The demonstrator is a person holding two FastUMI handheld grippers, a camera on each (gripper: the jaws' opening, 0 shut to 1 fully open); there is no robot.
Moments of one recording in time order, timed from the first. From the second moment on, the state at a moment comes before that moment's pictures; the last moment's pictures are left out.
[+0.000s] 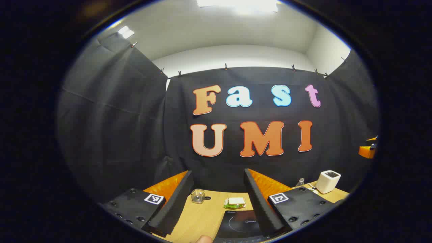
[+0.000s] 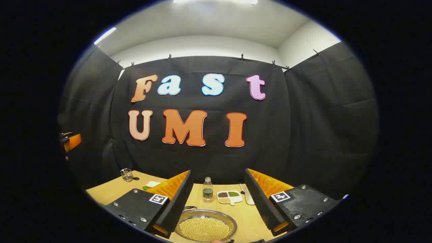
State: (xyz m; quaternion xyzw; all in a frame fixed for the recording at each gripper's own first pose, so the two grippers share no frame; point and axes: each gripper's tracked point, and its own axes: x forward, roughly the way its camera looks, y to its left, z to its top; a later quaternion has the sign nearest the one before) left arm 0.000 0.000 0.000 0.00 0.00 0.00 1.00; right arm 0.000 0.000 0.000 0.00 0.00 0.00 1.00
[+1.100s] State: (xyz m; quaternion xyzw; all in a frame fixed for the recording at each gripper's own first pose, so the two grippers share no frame) left arm -0.003 -0.006 0.012 -0.01 -0.01 -0.01 1.00; right arm -0.006 -0.004 -0.003 0.02 0.00 0.02 1.00
